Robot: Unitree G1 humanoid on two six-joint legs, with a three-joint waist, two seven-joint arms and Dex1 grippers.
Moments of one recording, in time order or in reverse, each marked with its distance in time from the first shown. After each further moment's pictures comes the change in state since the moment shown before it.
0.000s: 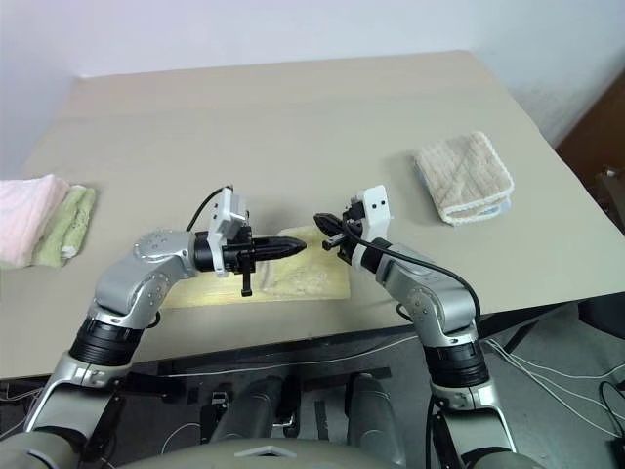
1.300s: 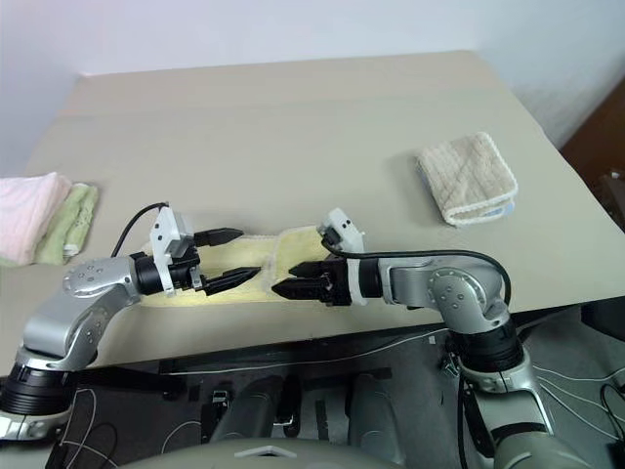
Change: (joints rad) left arm 0.228 0.177 0.209 -0.180 -0.027 -0.002 0.145; right arm -0.104 -0.218 0.039 -0.162 0.484 0.569 0.108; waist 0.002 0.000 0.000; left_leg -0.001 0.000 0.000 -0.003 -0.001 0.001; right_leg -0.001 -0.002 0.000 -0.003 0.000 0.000
